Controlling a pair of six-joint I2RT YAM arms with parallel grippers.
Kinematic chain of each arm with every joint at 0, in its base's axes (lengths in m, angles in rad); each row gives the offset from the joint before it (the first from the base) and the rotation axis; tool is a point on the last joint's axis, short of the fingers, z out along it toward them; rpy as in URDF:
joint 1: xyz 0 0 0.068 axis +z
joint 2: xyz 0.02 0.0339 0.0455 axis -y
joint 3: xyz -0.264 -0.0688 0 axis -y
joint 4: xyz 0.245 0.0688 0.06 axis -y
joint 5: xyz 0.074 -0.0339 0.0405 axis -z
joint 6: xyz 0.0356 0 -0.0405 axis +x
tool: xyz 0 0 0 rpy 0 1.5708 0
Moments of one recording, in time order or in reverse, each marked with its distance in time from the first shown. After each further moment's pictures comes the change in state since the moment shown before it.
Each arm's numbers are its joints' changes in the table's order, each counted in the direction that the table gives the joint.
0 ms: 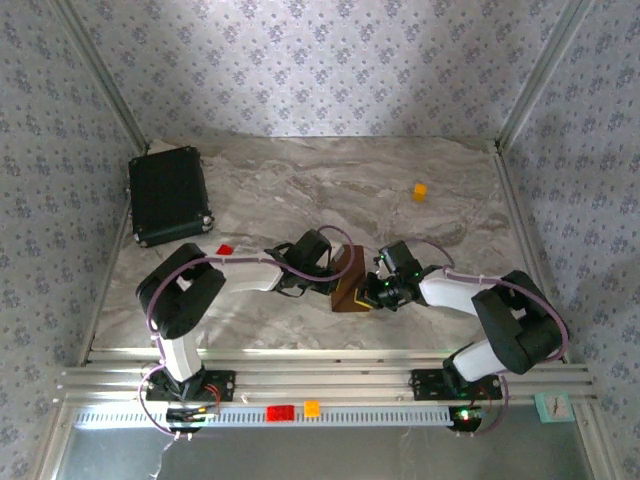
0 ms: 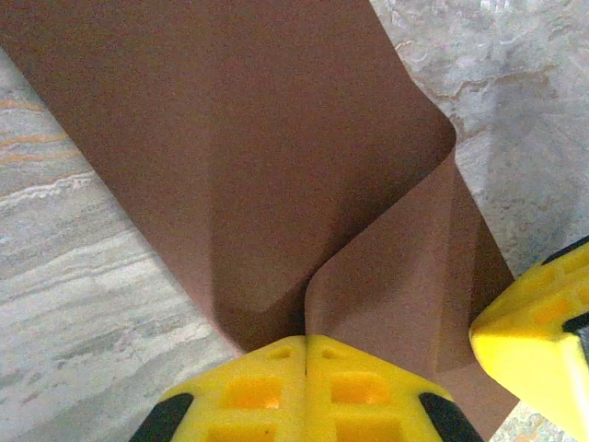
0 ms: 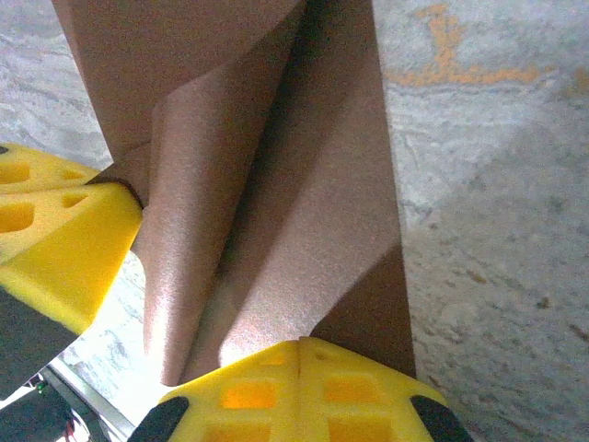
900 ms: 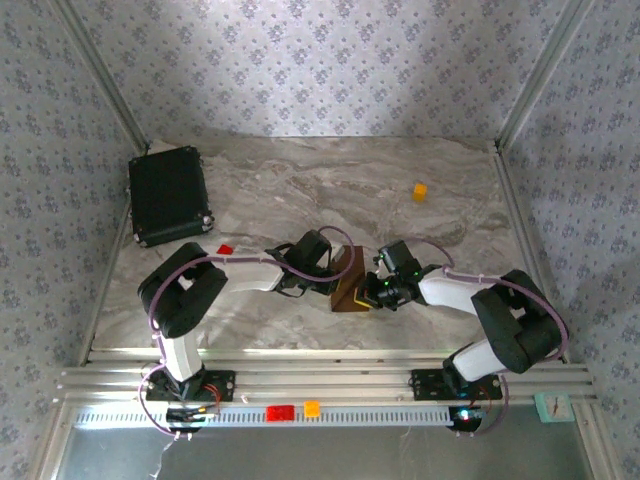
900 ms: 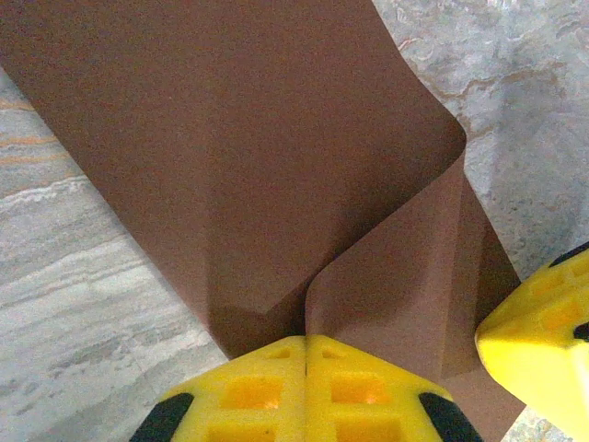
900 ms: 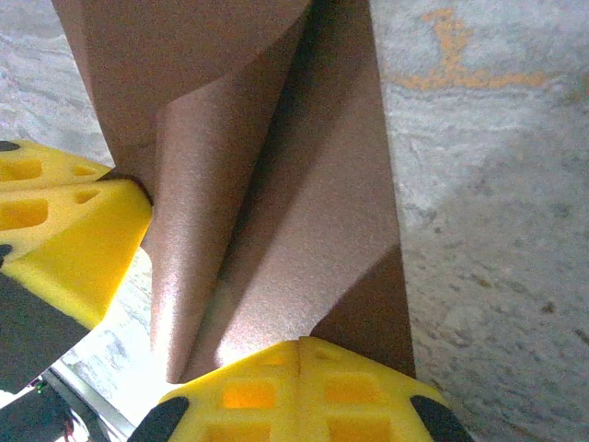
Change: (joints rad) left arm 0.000 -0.009 0.000 0.009 0.000 0.004; right arm 0.000 -0.005 0.007 -0.007 0.000 -0.004
